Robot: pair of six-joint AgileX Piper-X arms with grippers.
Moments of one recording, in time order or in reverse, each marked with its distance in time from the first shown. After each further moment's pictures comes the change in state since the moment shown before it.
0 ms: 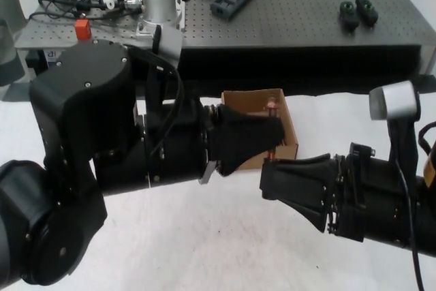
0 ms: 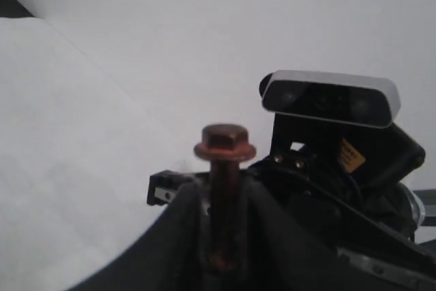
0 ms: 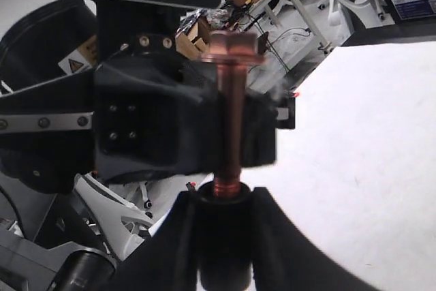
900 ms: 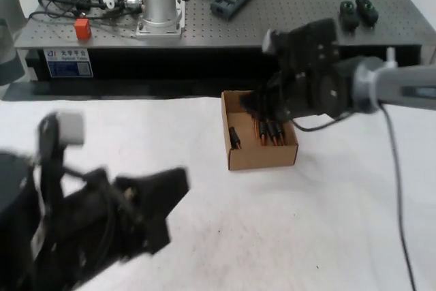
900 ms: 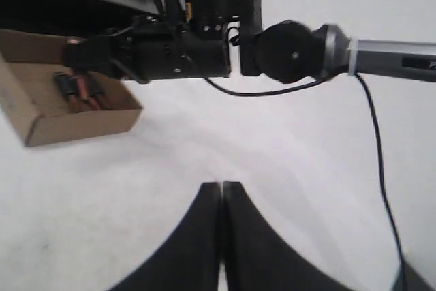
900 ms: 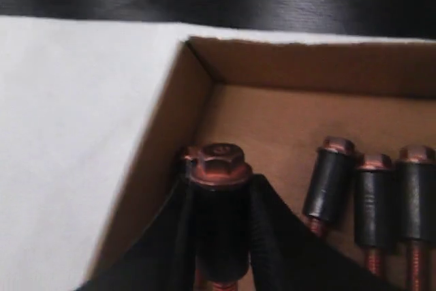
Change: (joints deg) left arm 0.0 -35.1 18.2 29.1 -34.8 9.7; right arm -10.0 55.8 -49.0 29.4 27.3 -21.5
